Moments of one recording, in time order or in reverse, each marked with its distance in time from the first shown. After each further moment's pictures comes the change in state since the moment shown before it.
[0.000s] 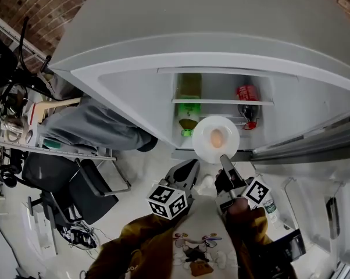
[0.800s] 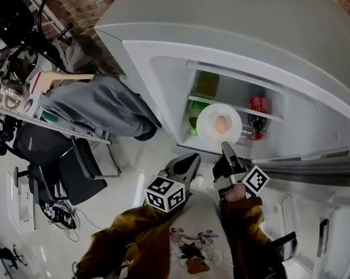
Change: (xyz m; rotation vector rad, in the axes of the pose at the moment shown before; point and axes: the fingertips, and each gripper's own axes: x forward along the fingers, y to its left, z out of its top) left arm -0.005 0.028 0.015 -0.038 -0.052 0.046; right arm 0.065 -0.005 0.008 0.062 0.050 0.014
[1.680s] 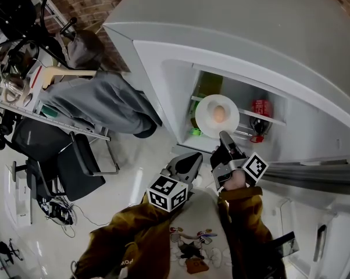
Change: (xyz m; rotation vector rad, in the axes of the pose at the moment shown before) left arm 0.007 0.001 0.004 0.050 0.002 0.007; right arm 0.045 -0.003 0.009 0.090 0.016 -0.048
